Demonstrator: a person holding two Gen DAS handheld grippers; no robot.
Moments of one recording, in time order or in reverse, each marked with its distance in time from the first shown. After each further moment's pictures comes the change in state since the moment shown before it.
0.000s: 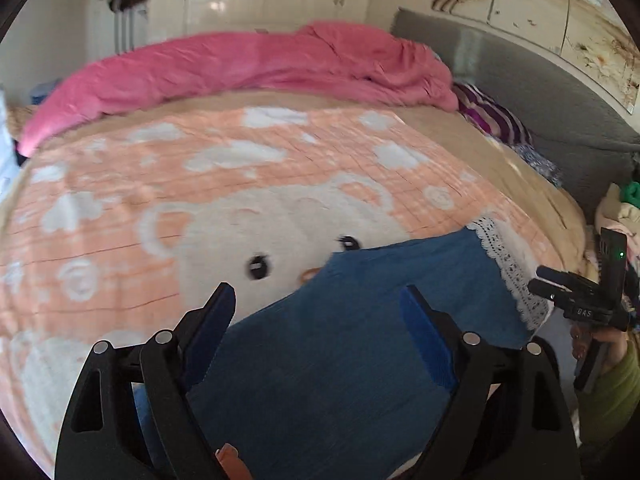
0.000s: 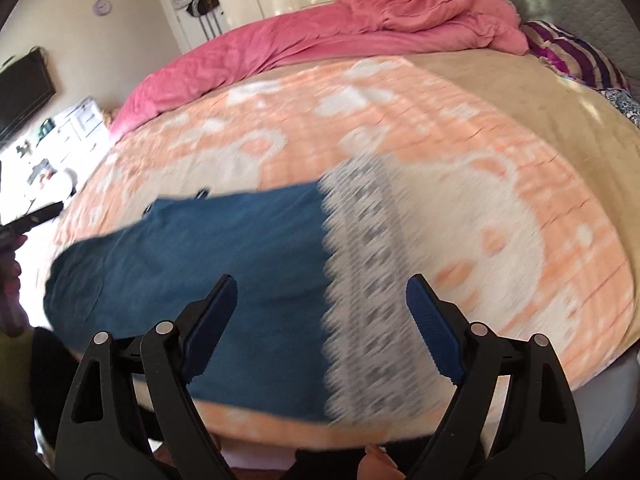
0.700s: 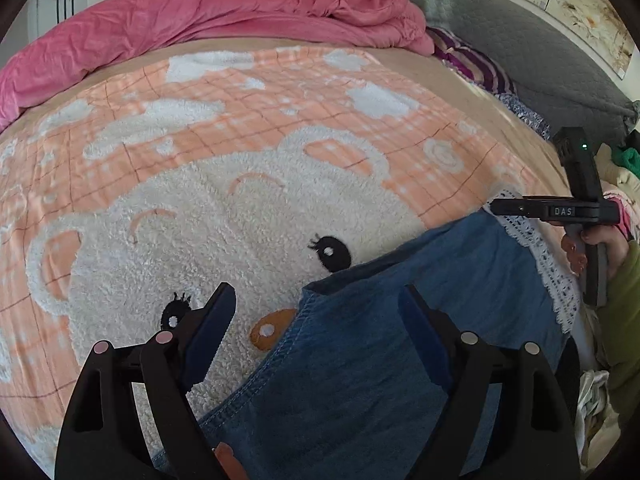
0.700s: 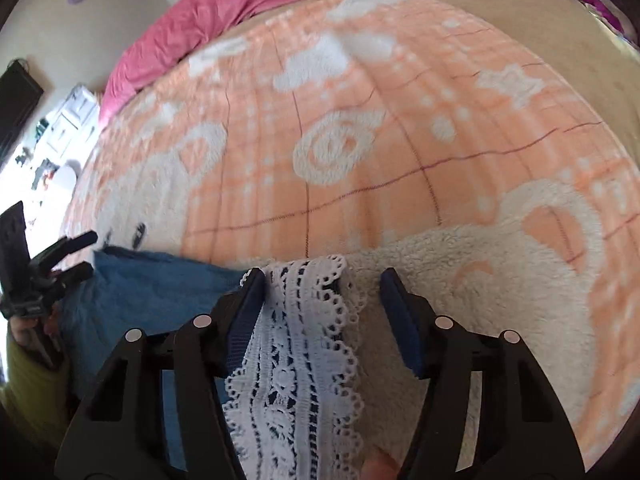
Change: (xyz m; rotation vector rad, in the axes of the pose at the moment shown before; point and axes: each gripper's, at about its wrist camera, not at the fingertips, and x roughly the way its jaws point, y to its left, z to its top) left arm 0.131 -0.002 0.021 0.094 0.169 -0.095; right arm 0.134 -0.051 0.082 0.029 0.275 0.118
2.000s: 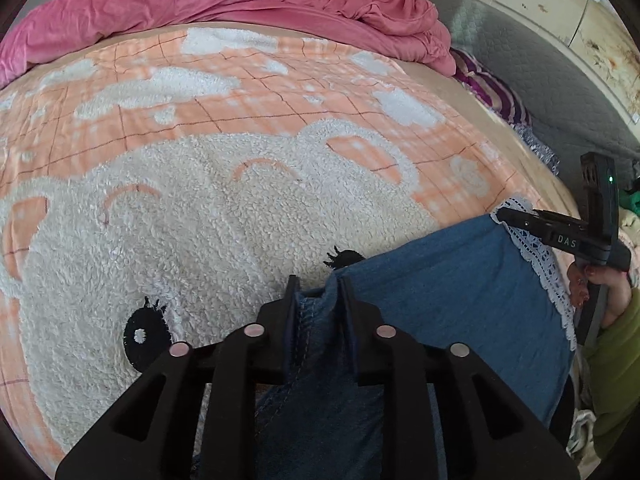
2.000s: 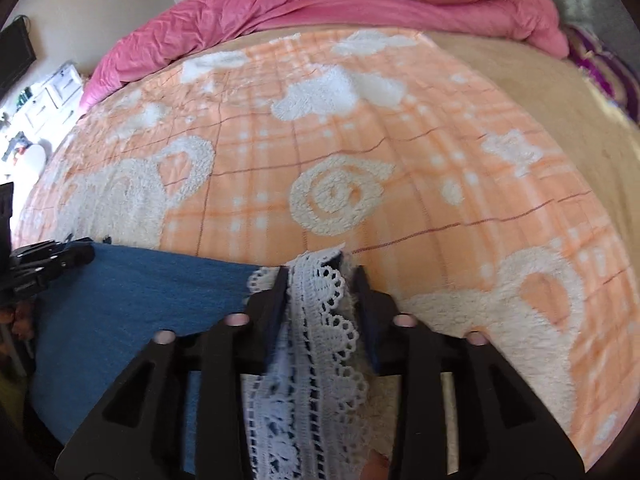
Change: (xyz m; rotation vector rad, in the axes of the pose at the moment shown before) left arm 0.031 0.021 -0.003 -0.135 -0.051 -0.053; right arm 0.003 0.025 0.007 -0.118 -0.137 -0.197
